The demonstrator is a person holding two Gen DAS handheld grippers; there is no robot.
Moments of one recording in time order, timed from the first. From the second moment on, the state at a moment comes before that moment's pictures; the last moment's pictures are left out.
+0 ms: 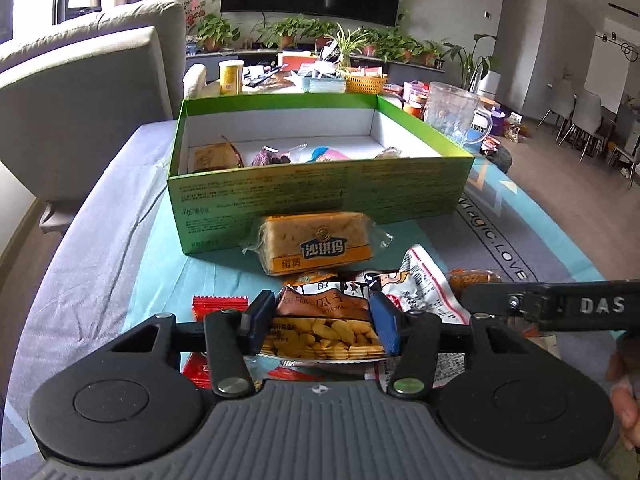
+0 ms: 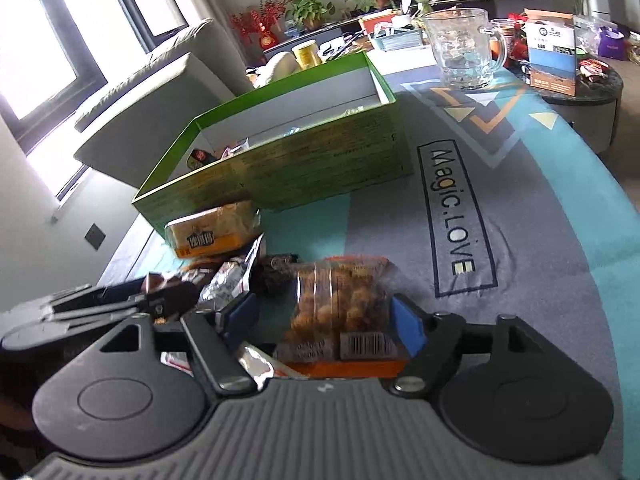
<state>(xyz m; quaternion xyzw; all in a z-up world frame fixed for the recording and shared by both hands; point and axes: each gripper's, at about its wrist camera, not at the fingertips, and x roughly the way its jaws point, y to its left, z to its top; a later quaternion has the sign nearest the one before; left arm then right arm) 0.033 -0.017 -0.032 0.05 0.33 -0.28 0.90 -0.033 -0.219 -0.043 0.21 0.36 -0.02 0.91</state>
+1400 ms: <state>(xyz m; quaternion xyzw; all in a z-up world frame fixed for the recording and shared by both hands) 0.063 -0.024 0.035 0.03 0.22 -0.27 0.94 -0.023 -0.233 0.005 0.21 0.26 -0.02 0.94</state>
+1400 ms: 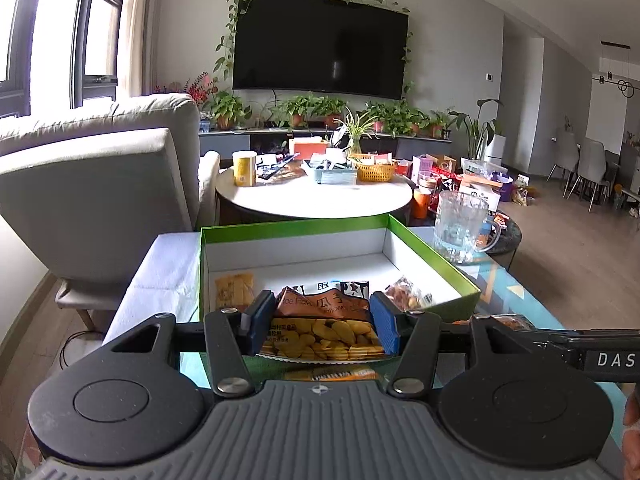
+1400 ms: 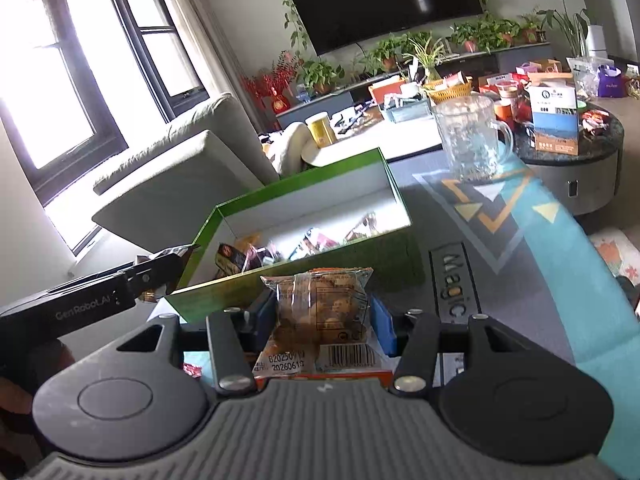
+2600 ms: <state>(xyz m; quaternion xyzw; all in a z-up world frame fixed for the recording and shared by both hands) 0.129 -0.047 0.041 0.03 0.20 -0.26 0.94 0.016 -0.235 0.019 0.20 0.24 0.00 0.95</state>
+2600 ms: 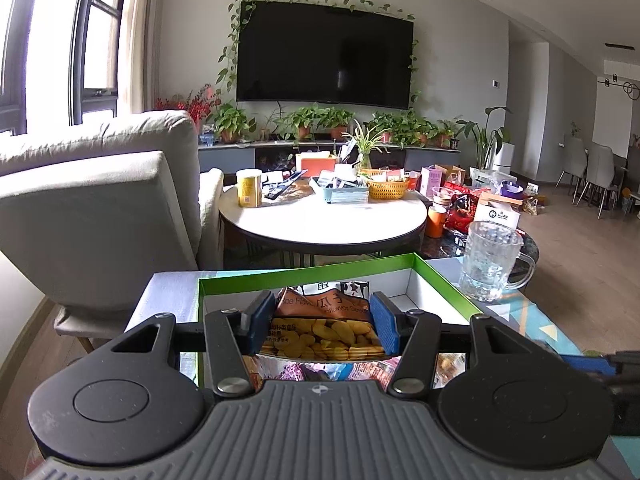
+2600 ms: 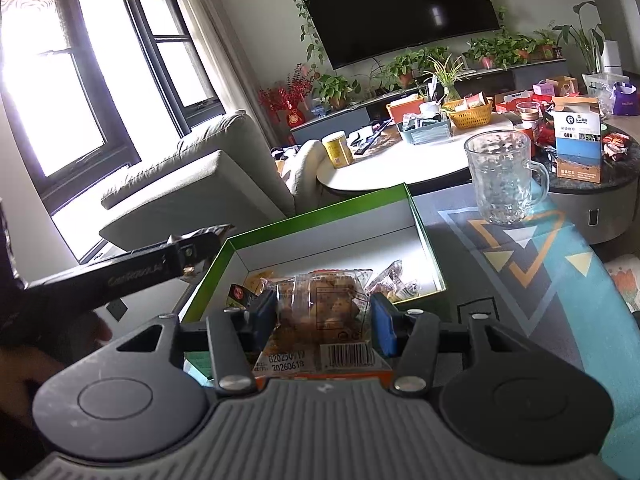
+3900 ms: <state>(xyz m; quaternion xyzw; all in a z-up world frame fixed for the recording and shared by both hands) 0.132 -0.018 0.026 0.00 0.23 -0.23 0.95 0.045 -0.240 0.030 0.21 0.22 0.00 0.95</state>
